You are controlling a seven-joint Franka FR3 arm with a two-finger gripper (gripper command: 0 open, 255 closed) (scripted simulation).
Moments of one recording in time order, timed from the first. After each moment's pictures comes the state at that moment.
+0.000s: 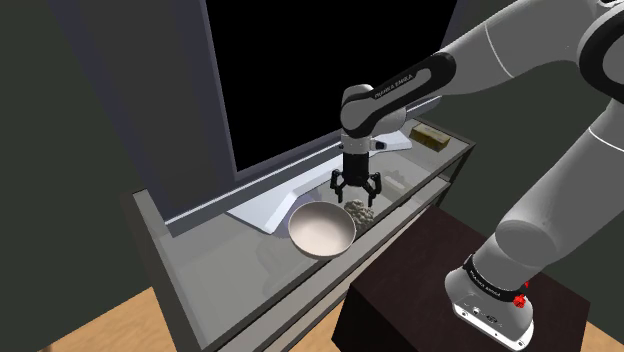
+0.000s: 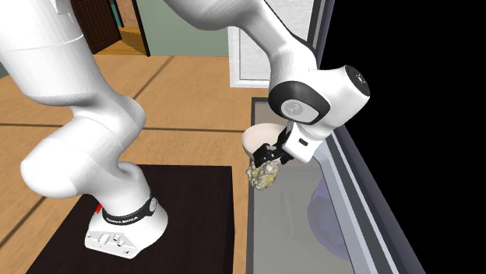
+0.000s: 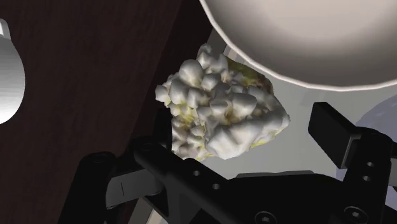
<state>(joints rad) -0.18 0.00 0.33 -2.41 0.34 2.01 1.12</state>
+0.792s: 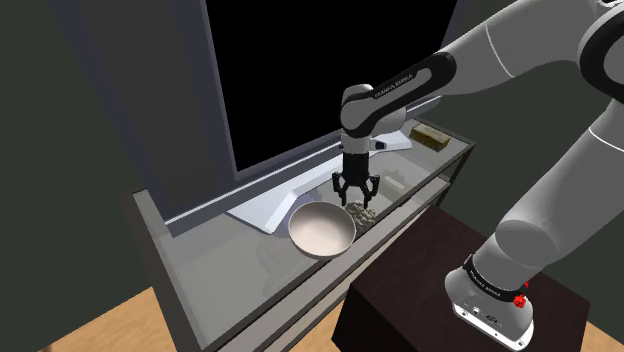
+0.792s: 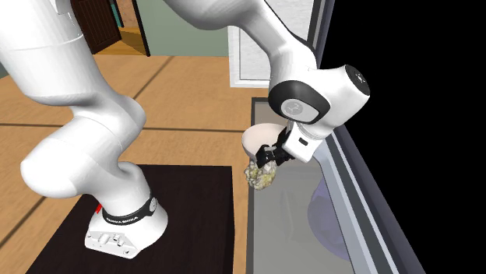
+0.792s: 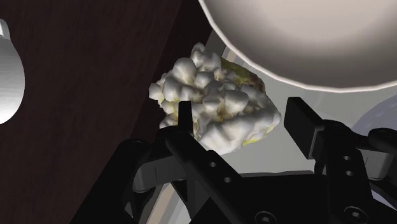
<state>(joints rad) -0.18 0.00 0.33 -2.41 0.34 2.01 1.12</state>
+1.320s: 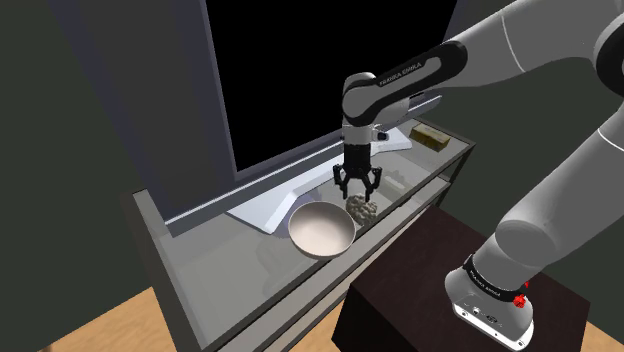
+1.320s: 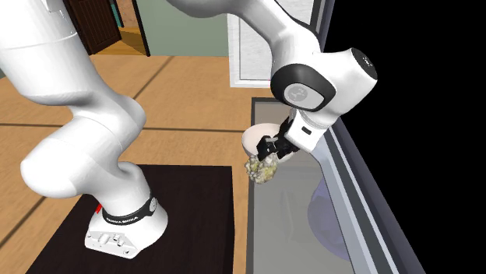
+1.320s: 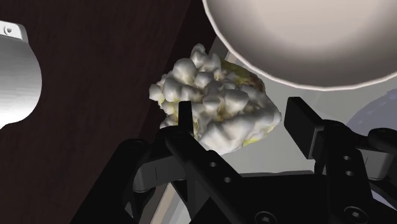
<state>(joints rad) -0.18 -0.05 0.32 -2.38 0.34 1.93 1.13</state>
